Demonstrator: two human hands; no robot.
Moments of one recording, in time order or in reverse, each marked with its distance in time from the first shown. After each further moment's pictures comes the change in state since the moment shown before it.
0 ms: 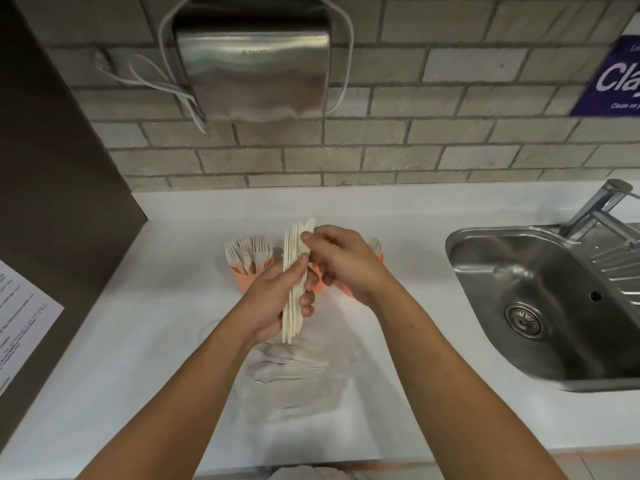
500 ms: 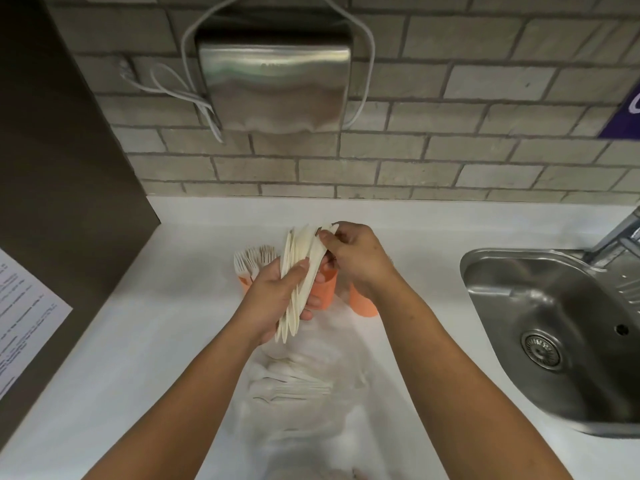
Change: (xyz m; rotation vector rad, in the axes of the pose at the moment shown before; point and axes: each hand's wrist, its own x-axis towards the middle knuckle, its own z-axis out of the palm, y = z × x) left_hand 0.018 0.007 -0.011 0.201 0.268 0.083; right_hand 0.042 -0.008 -0.006 -0.091 0.157 -0.023
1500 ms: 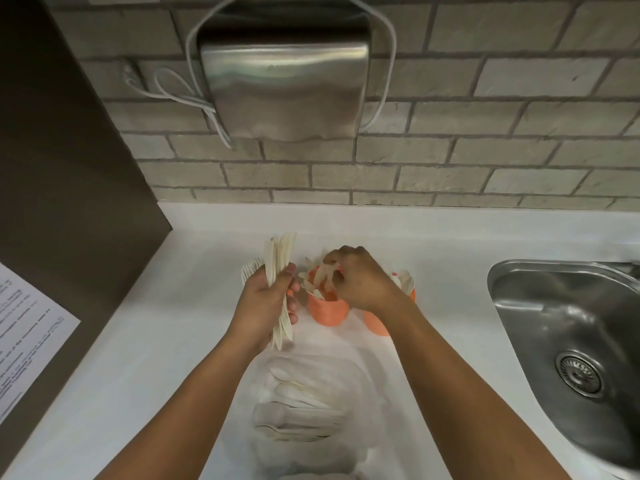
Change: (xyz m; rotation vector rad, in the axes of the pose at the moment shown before) left_hand 0.040 -0.006 -0.023 -0.020 0.258 0.015; right_hand 0.062 0.053 -0.003 -0.983 -0.254 -0.224
